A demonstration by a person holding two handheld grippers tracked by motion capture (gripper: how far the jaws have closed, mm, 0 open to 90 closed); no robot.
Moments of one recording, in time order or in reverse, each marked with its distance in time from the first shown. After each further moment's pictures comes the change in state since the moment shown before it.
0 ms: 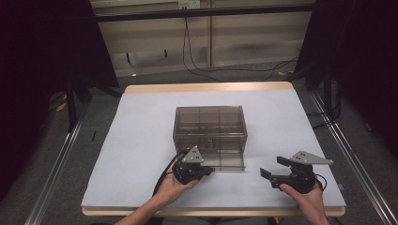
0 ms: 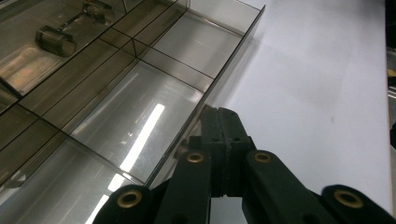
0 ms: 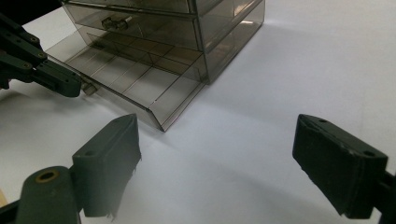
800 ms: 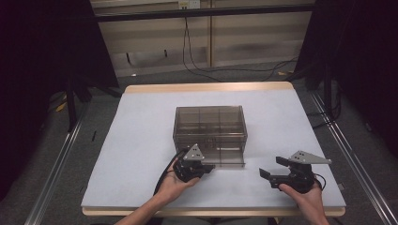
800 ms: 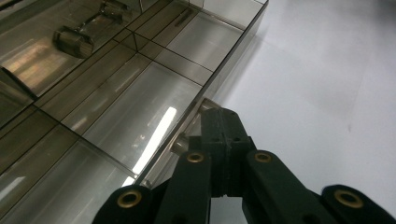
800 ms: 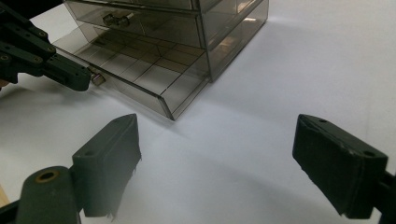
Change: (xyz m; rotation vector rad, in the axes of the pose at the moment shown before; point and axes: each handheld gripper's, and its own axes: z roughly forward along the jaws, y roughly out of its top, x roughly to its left) left arm 0.005 0.003 0.004 0.009 0.021 -0.019; right arm 0.000 0.000 0.002 0.011 0.008 -0.006
